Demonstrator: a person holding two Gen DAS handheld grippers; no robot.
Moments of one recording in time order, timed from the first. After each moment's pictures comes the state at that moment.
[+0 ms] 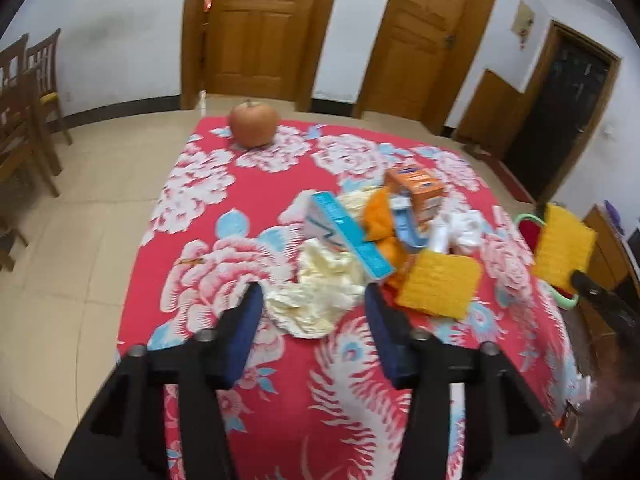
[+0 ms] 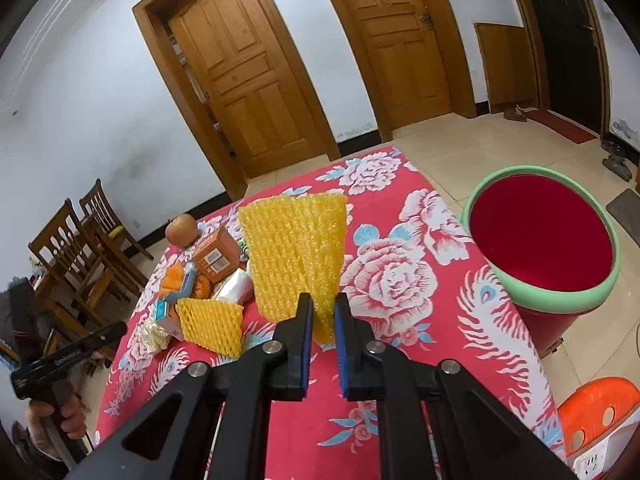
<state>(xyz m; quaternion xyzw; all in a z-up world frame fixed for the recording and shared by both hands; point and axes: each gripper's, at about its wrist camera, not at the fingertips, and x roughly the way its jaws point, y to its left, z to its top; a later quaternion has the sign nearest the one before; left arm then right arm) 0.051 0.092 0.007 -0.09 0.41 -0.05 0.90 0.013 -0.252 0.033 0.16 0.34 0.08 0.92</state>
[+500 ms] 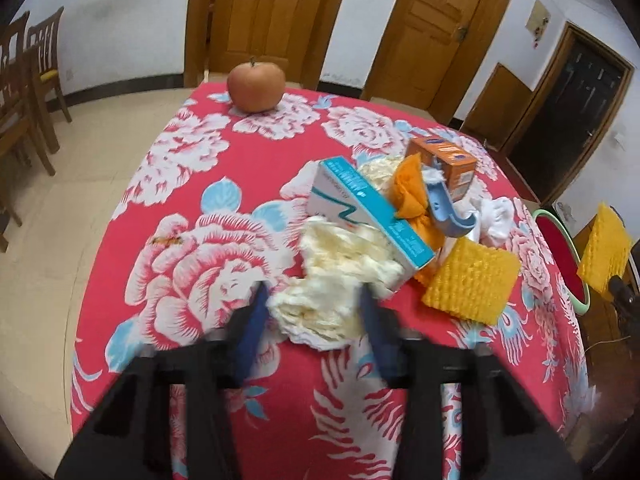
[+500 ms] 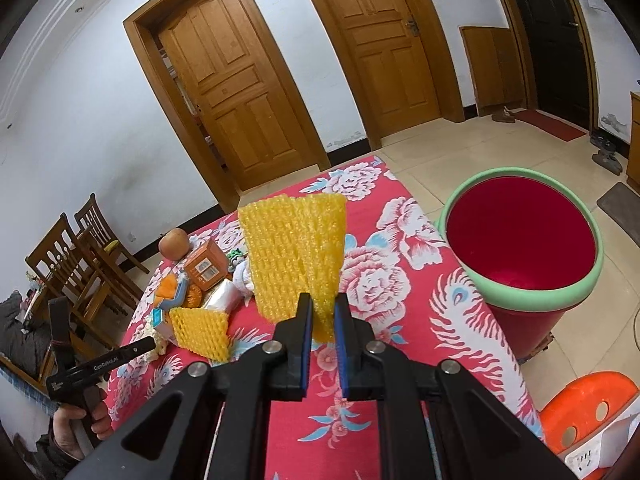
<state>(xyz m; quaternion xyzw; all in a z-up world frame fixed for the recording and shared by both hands) 0.071 0.087 -0.032 -0.10 0.43 -0.06 0.89 0.002 -0.271 0.037 0.17 0.33 0.06 0.93</state>
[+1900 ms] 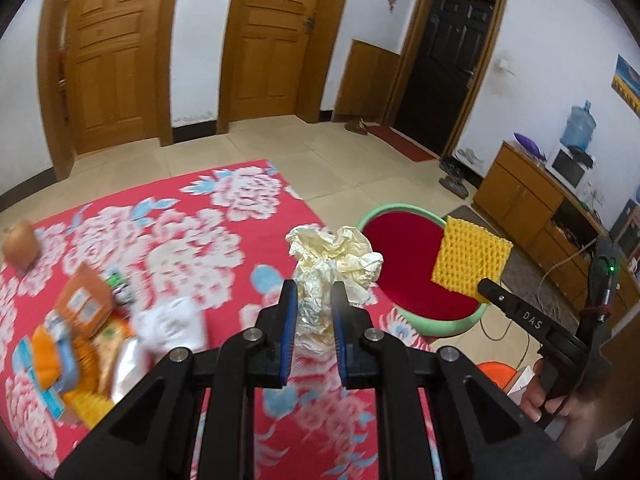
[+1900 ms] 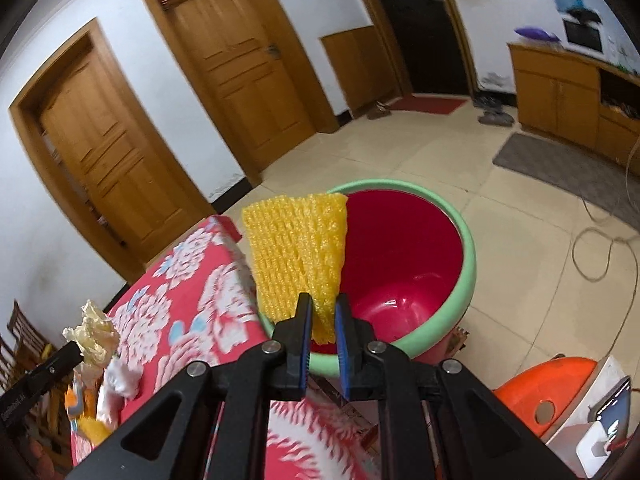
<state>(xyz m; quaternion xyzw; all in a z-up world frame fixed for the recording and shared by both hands) 0.115 -0.175 0.047 0.00 0.38 -0.27 0.89 0.022 -0.413 0.006 0.27 0.31 -0.15 0.90</state>
